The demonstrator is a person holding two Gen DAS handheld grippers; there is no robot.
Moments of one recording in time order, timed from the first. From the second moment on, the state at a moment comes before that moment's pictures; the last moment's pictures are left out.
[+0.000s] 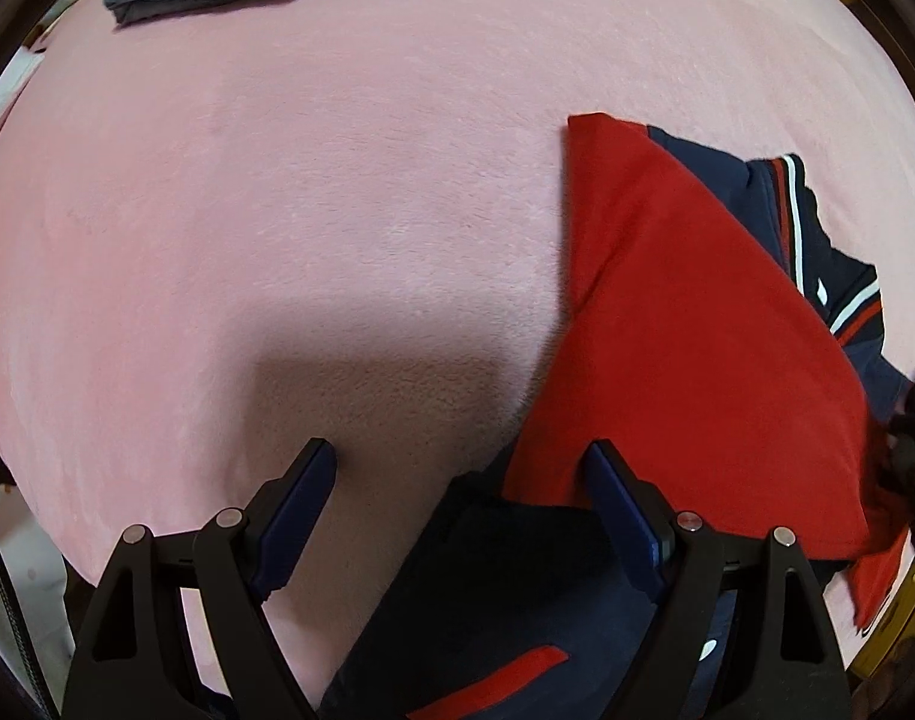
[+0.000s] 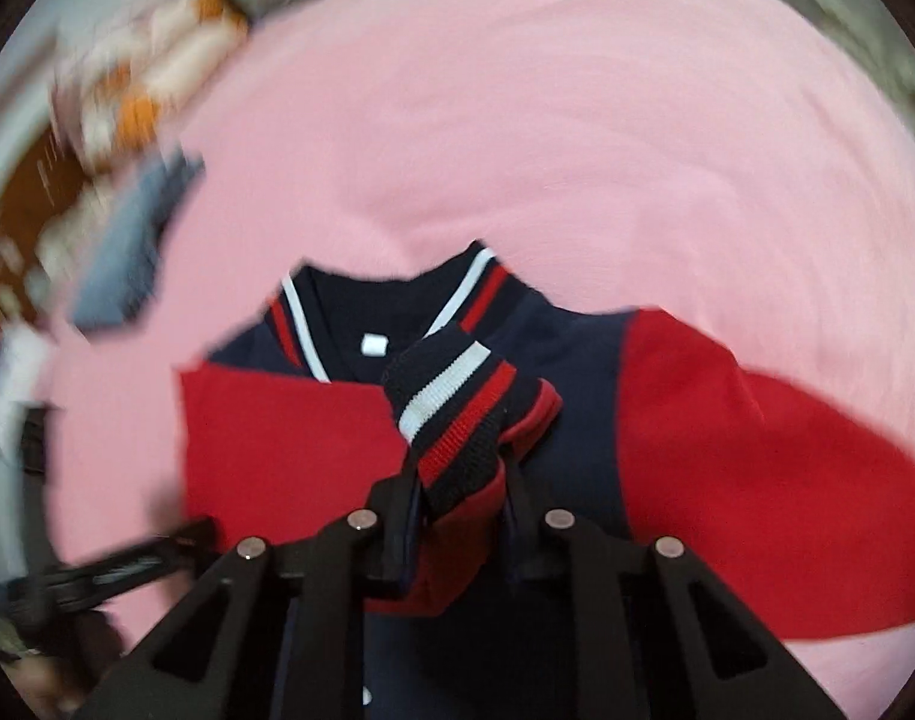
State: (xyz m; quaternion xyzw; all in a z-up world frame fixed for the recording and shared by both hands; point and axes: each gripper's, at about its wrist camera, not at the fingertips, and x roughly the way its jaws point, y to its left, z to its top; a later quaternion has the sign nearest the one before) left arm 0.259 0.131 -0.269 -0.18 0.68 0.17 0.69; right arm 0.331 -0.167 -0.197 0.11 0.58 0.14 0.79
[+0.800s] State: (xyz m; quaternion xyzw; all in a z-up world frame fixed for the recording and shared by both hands) left arm 0.275 0.120 -0.251 -0.17 0.68 0.16 0.70; right arm 0.303 -0.245 -0.221 0.31 0.64 -0.01 0.70
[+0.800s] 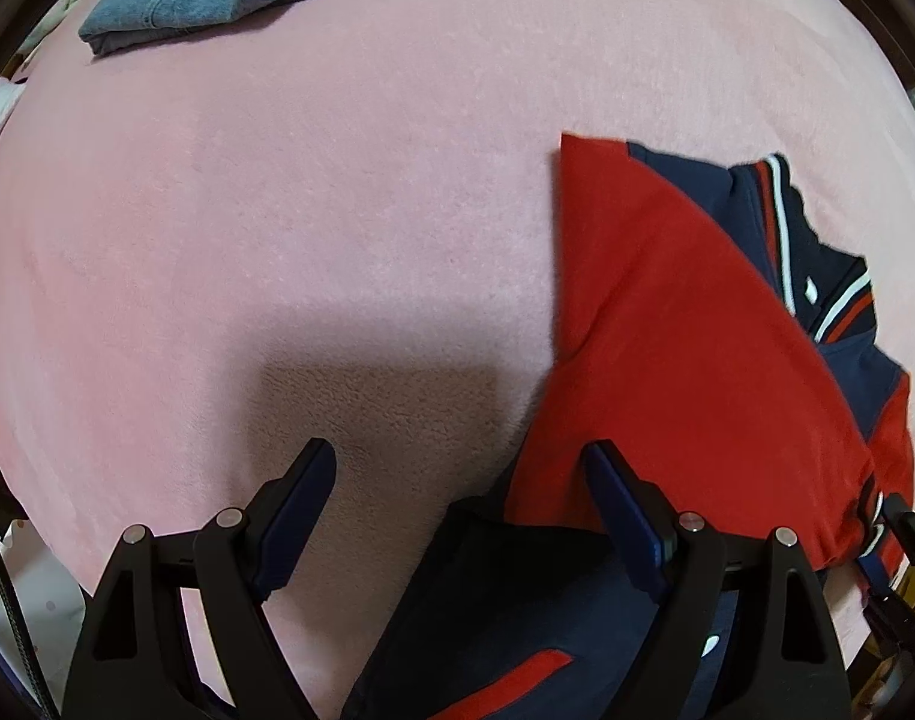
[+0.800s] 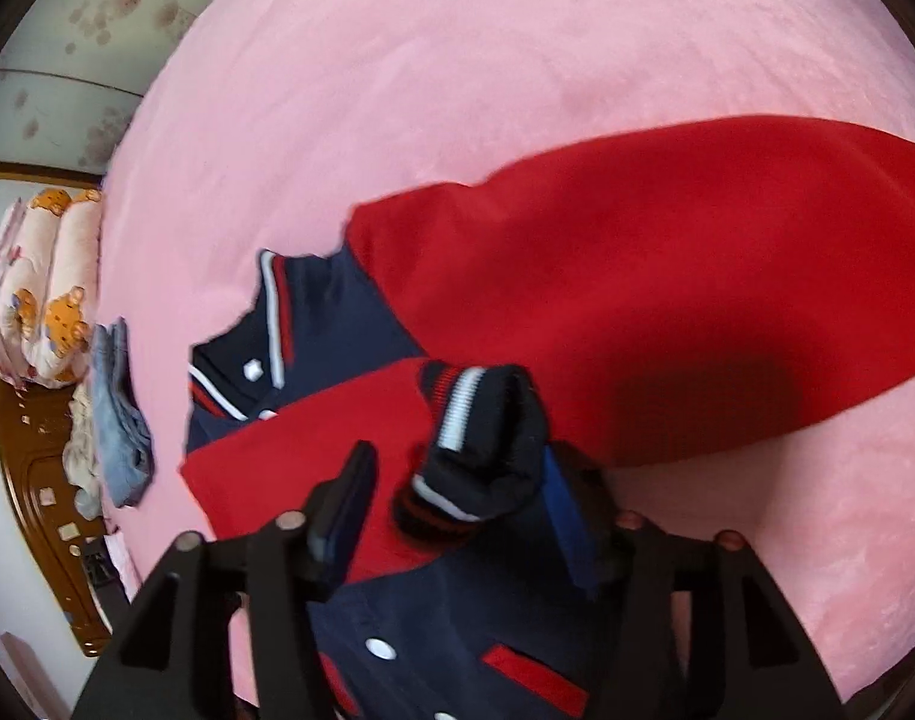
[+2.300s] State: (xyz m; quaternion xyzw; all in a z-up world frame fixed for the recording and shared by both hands) left arm 0.226 0.174 -0.179 -0.09 0.67 -0.01 0.73; right arm 0.223 -0.293 -0.208 0.31 0.60 -0.08 0.74
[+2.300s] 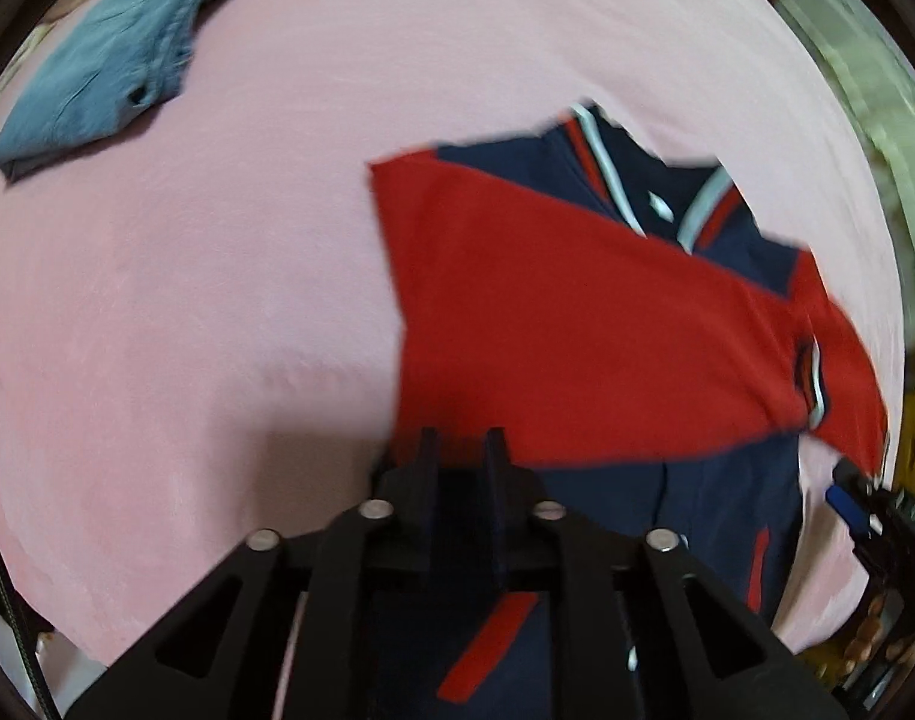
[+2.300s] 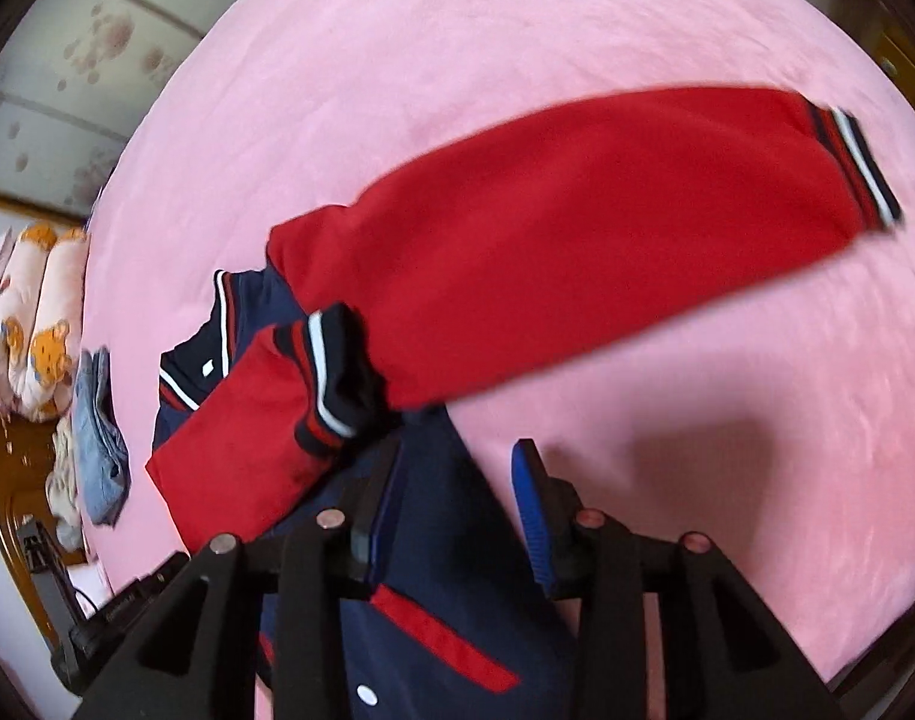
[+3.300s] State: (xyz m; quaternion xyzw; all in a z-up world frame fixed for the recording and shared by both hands) left arm 0.129 0.000 -0.123 -0.07 0.68 0.04 0.73; right arm 0.139 -0.461 -0.203 0.45 0.48 -0.17 0.74
